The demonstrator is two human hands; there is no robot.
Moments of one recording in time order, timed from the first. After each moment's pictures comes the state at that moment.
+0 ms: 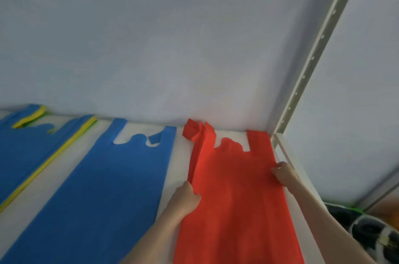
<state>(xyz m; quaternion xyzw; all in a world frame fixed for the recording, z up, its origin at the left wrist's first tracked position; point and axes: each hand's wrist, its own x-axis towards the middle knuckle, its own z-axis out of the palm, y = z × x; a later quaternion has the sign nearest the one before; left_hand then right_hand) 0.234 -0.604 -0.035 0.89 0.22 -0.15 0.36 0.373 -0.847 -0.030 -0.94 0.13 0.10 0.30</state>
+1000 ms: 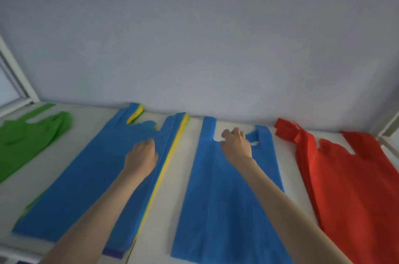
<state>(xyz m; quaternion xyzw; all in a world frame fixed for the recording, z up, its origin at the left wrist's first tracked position) 0.133 -0.222 0.008 0.96 0.26 0.03 0.07 0.247 -0.420 0.015 -0.97 -0.19 0.00 0.14</state>
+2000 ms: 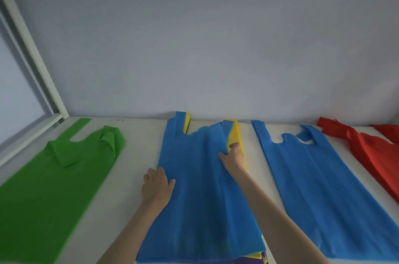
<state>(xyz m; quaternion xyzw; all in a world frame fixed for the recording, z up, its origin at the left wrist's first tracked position) 0.048 -0.026 -0.032 0.94 0.27 0.00 0.20 0.154 -0.192 -0.008 -0.90 0.04 0.09 0.43</state>
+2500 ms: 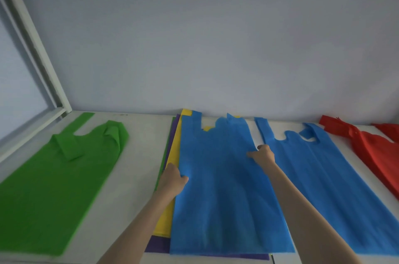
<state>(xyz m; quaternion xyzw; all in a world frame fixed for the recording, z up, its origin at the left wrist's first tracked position) 0.063 -0.030 -0.037 0.88 0.25 -0.06 0.39 0.176 -0.248 -0.007 -0.88 0.15 0.12 0.43</state>
